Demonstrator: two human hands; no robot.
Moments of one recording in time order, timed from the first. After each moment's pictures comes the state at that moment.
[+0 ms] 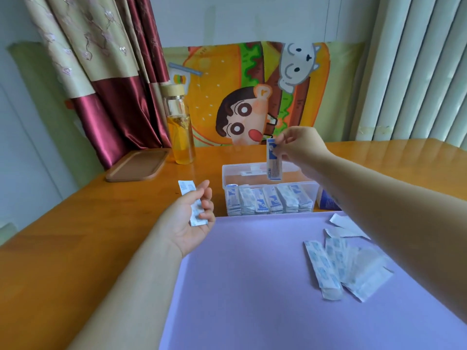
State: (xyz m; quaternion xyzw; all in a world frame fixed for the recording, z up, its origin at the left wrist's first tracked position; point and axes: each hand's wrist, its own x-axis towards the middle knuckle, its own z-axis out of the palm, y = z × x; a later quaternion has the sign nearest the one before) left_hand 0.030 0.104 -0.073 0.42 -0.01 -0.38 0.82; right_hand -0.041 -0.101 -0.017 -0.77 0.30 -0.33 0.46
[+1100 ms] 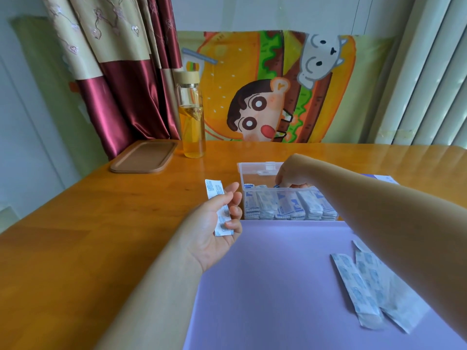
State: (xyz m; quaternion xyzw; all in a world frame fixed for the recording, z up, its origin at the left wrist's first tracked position) left_hand 0.033 0.103 -0.077 0.41 -0.03 -0.43 0.80; right_hand 0.022 -0.119 -0.050 -0.90 0.35 0.01 0.26
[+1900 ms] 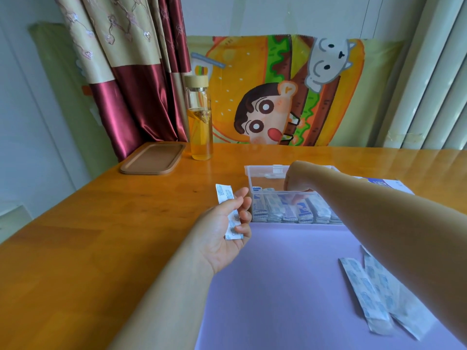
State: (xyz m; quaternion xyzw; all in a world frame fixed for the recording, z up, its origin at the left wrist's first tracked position) left_hand 0.033 0.102 -0.081 0.42 -0.02 -0.43 0.80; right_hand 0.036 -0.115 -0.056 -0.91 0.39 0.08 0.10
